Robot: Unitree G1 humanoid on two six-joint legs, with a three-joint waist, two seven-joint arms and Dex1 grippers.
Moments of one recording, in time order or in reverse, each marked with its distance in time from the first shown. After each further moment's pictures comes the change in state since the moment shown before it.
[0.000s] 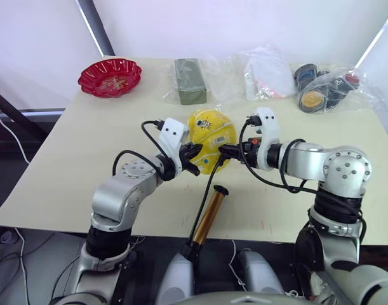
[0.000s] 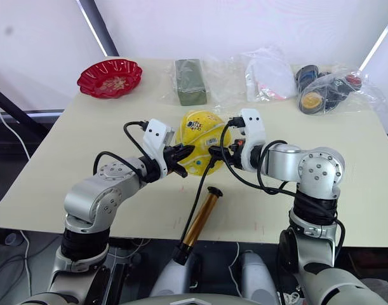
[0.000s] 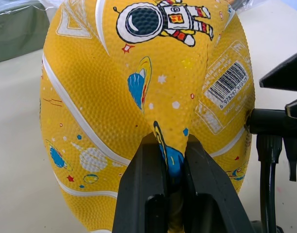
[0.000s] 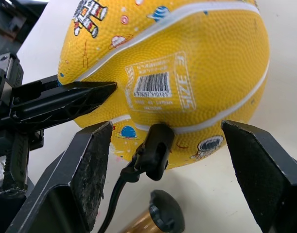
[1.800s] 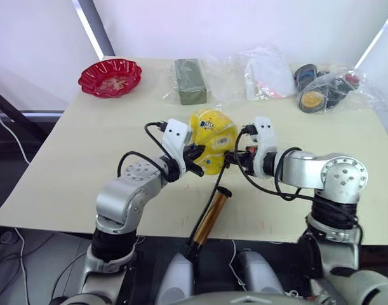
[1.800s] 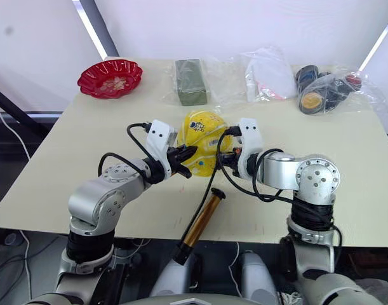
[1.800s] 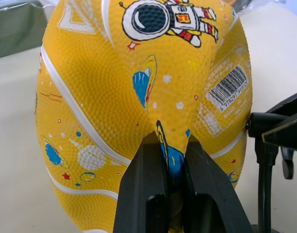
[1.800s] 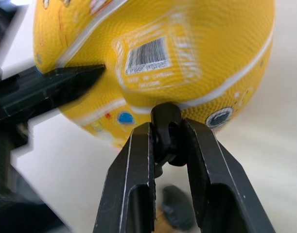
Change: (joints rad) left arm 0.007 -0.040 -0.007 -0.032 -0.001 0.027 0.033; right arm 0.020 -0.126 0.185 -0.056 0.062 -0.003 -0.119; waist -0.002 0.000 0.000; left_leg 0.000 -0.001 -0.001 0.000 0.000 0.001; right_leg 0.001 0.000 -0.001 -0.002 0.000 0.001
